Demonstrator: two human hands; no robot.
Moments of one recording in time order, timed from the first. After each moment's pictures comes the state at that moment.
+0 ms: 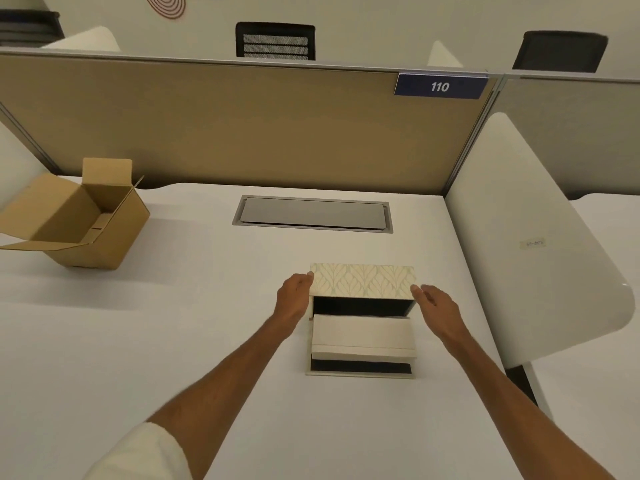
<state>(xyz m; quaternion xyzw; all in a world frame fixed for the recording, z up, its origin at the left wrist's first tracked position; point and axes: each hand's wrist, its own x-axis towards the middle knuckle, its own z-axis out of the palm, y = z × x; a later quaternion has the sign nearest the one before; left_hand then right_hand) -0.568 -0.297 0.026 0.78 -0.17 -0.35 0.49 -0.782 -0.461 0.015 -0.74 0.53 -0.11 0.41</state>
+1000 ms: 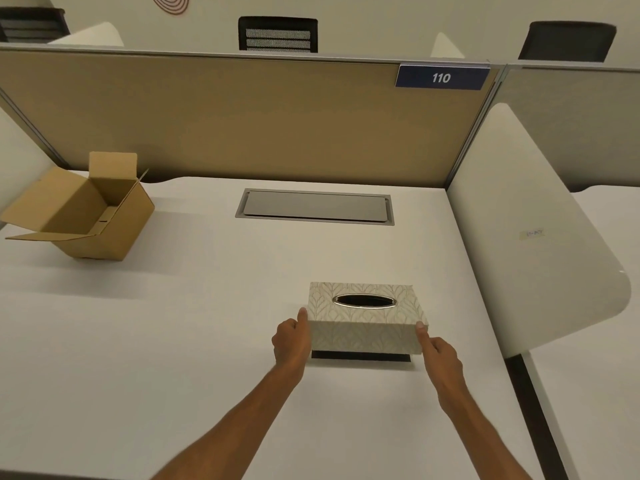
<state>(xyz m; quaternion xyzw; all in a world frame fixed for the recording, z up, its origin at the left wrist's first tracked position) -0.625 -0.251 -0.023 0.85 0.01 -0.29 0.44 -0.834 -0.381 -0.017 -0.60 0.61 -0.14 0.51</state>
